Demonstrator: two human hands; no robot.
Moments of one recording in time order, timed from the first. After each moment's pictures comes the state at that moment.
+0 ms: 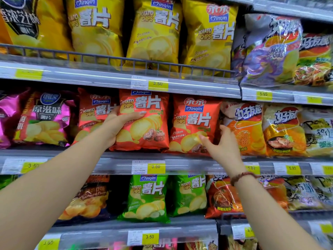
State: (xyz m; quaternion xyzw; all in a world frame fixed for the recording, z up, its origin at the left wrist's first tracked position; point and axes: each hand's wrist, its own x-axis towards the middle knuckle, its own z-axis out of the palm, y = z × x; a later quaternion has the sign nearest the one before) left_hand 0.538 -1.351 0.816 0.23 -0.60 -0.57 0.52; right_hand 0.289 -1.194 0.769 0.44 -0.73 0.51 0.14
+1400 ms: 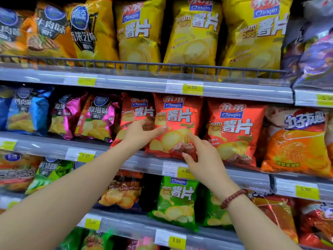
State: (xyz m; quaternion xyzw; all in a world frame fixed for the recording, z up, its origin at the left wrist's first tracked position) left_hand 0.563 -1.328 0.797 0.44 -0.70 -0.26 0.50; right_hand 0.391 -1.224 0.759 0.67 -0.64 0.36 0.13
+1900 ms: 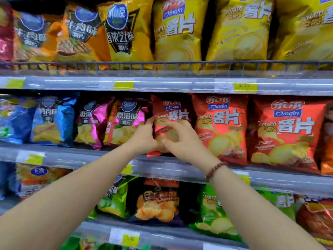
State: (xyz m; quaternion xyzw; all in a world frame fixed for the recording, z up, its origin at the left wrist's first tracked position) left_hand 0.657 -1.397 0.794 0.45 -0.80 -0.12 0.39; right_hand 0.533 -1.313 0.796 0.72 -0.56 0.41 -0.01
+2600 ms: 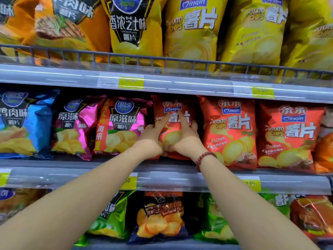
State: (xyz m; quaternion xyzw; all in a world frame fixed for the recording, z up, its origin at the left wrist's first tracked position) left_hand 0.660 -1.462 0.792 0.38 -0.86 -0.10 0.31; right_hand 0.538 -1.396 0.797 0.58 -0.71 0.41 -0.01
